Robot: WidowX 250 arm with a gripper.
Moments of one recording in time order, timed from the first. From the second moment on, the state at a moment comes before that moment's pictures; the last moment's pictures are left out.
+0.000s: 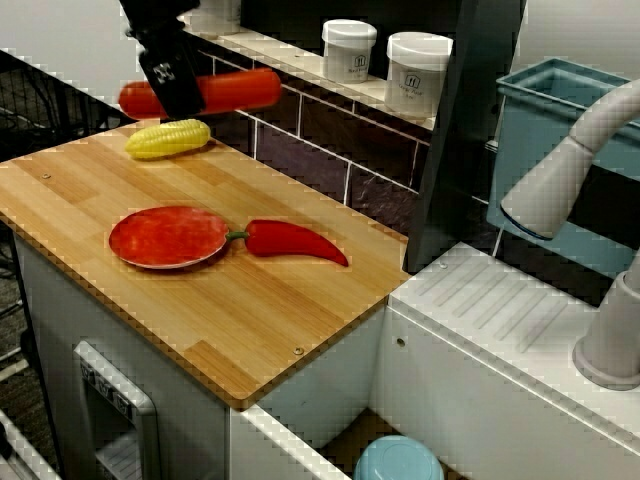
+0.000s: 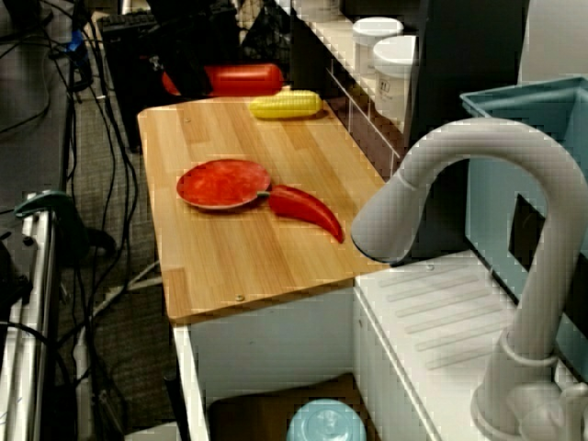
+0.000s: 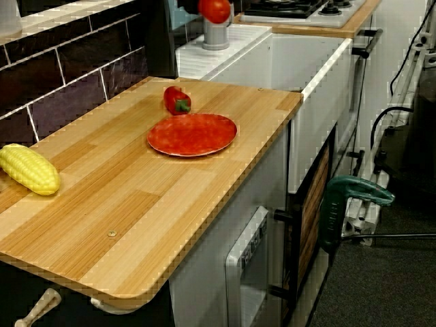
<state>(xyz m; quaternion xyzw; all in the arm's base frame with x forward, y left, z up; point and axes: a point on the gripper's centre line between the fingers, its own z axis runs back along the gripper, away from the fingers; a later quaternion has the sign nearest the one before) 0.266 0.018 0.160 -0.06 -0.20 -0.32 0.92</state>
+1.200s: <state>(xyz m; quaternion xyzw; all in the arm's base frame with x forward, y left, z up) 0.248 -0.054 0.114 -0.07 -0.14 -0.37 0.91</state>
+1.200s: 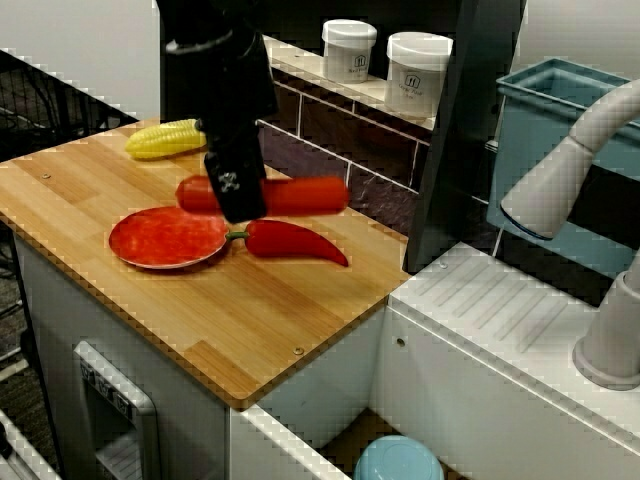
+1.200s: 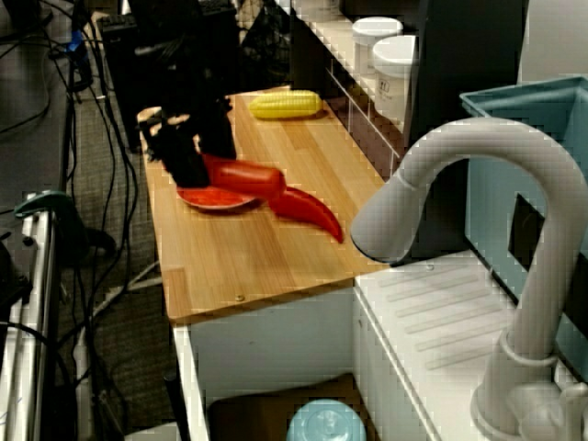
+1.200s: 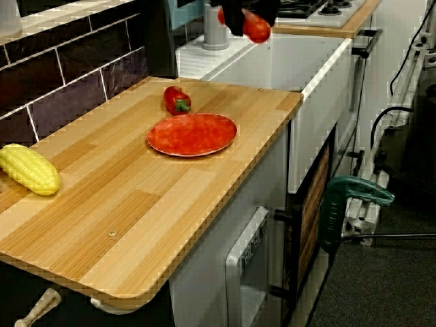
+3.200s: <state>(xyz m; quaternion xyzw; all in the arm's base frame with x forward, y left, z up) 0.254 -0.029 0.036 0.01 -0.12 -0.36 0.92</state>
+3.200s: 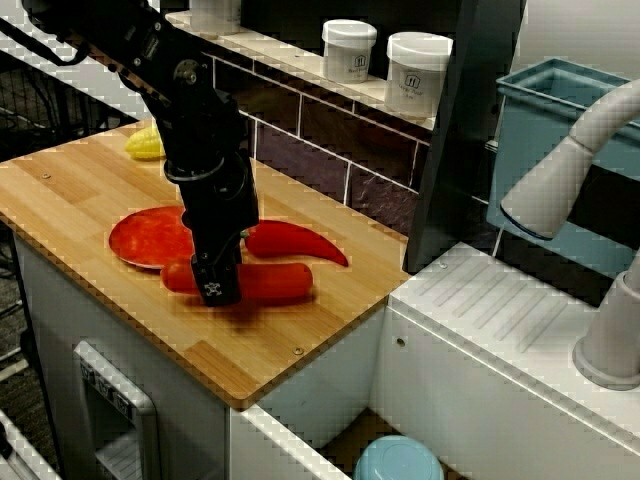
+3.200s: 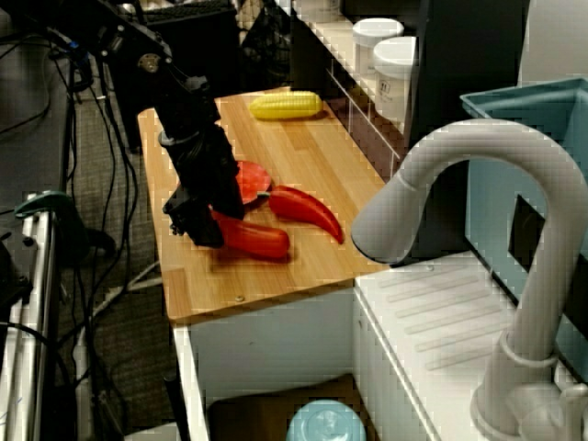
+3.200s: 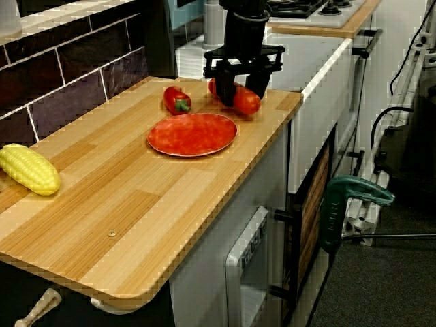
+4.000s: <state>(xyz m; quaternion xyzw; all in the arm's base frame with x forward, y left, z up) 0.260 -0.025 0.043 0.00 -0.11 -0.35 0.93</state>
